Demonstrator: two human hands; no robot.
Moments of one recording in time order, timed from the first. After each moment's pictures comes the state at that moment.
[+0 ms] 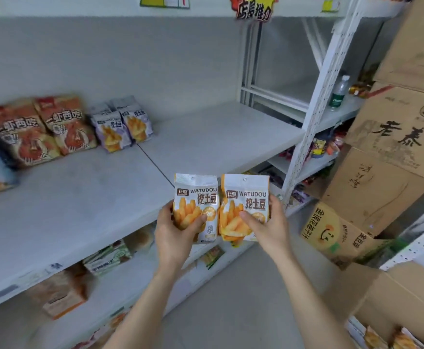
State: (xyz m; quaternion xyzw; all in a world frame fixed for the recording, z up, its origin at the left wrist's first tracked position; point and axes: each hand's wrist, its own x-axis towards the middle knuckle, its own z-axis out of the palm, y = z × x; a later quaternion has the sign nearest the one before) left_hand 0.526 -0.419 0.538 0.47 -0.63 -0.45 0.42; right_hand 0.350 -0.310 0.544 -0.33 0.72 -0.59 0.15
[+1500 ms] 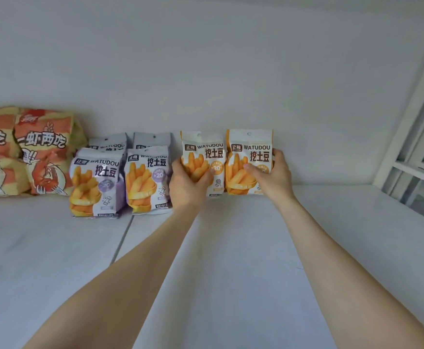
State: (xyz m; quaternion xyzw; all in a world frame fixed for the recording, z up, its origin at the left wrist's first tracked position) left_hand 0.273 -0.942 0.512 0.56 -0.51 -0.24 0.61; right_hand 0.088 -0.959 0.528 -0.55 0.55 -0.60 0.18
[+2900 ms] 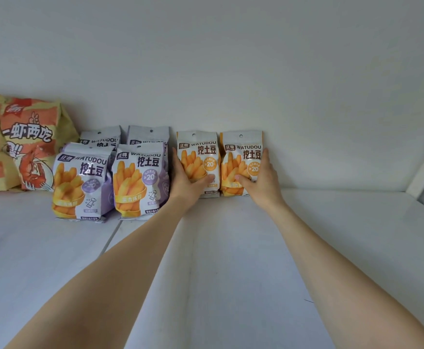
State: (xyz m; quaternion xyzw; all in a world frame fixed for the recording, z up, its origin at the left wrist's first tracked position) left_hand 0.282 -1.016 0.483 0.48 -0.54 -0.37 0.59; right_hand 0.096 -1.025 0.492 -0.65 0.60 -0.45 0.13
